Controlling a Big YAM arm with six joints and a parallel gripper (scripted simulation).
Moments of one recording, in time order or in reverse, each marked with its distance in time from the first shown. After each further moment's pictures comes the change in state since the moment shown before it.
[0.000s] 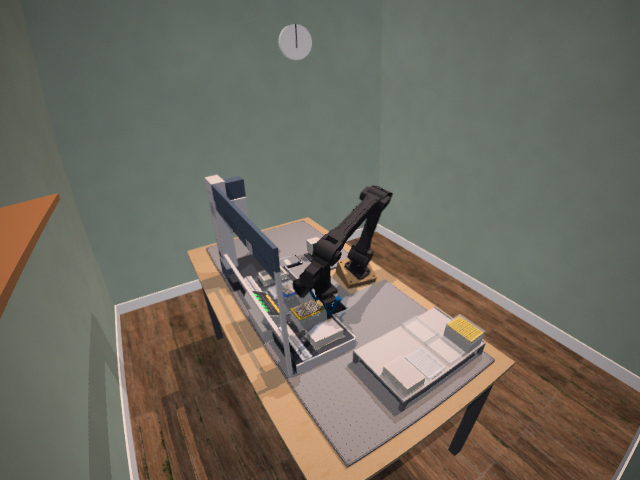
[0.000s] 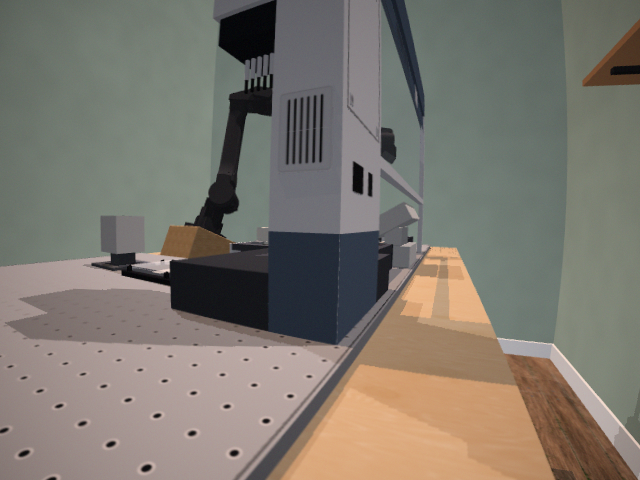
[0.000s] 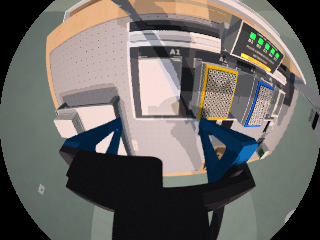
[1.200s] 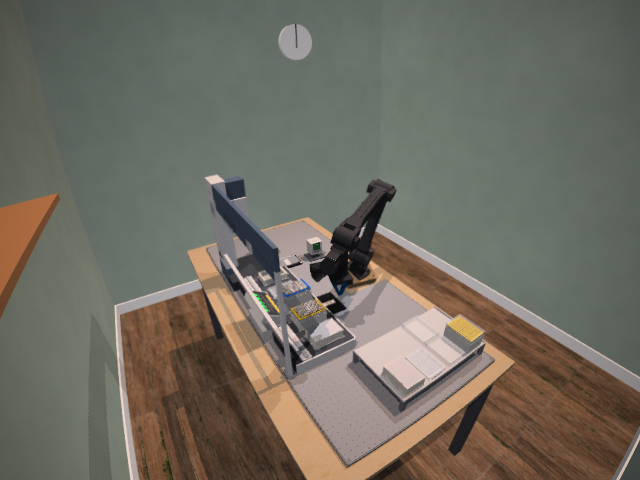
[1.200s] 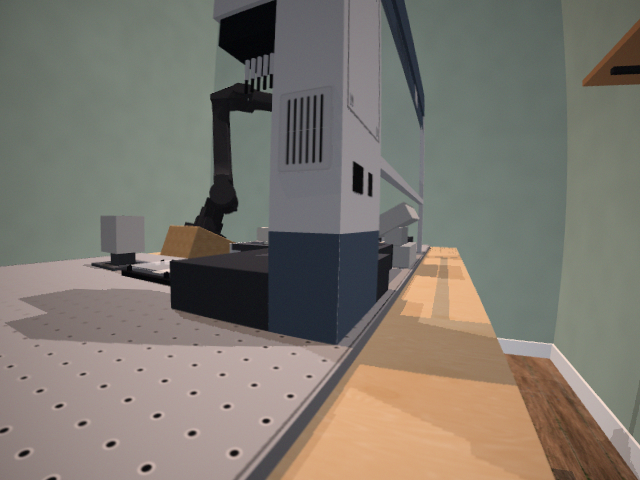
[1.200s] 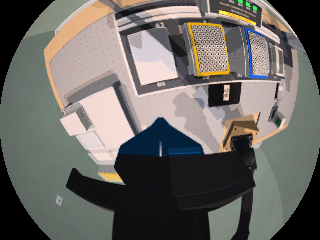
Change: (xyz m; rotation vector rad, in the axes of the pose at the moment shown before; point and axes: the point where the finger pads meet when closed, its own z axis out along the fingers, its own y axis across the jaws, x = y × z) arm 0.073 0.000 -0.027 -0.002 -0.001 0.224
